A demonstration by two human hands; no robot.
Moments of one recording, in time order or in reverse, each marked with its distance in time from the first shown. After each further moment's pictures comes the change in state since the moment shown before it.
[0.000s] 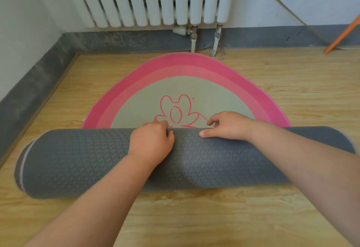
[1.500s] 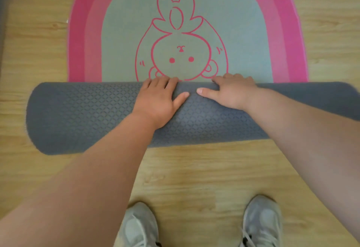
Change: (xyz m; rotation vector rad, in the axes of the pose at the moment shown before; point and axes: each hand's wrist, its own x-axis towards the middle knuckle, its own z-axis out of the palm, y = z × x) left_hand -0.118 0.000 0.015 -0.012 -0.455 0.178; right_hand -0.106 -0.023 0.084 -0.248 -0.266 0.190
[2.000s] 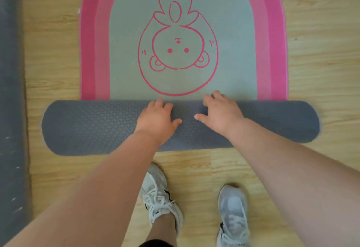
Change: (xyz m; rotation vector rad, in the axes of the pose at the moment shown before) left_hand -0.125 0.035 -0.033 -0.020 -0.217 -0.083; right_hand -0.139 -0.037 0.045 0.113 0.103 -0.050
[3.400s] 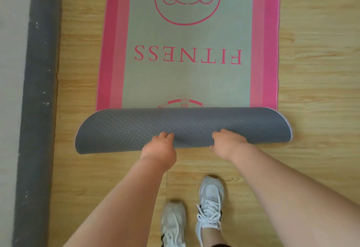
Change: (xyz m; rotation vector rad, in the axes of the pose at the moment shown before) left_hand -0.380 0.086 0.165 -0.194 -0.367 -0.228; right_hand -0.356 -0.012 0.188 -0.108 -0.444 0.105
